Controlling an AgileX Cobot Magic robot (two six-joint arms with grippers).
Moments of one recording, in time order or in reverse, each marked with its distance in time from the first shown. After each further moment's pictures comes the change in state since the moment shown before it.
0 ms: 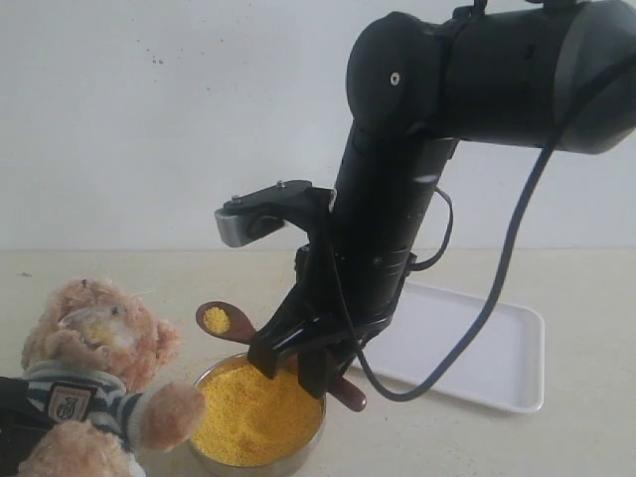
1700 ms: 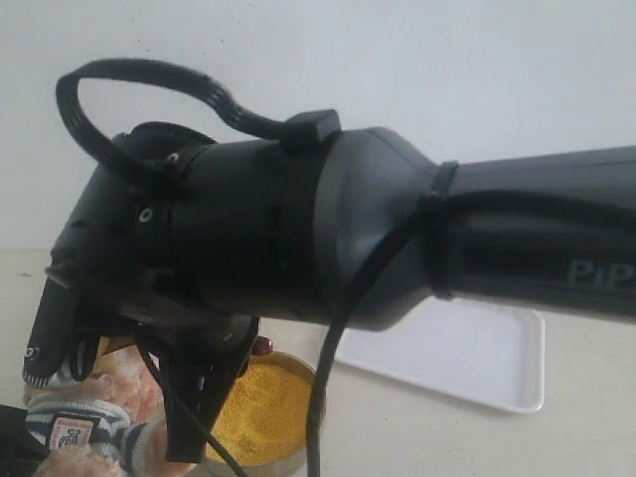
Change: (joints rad) left arm 0.000 -0.002 0.077 -0.033 0.022 -0.002; right arm 0.406 0.107 -0.039 -0.815 -0.215 0.090
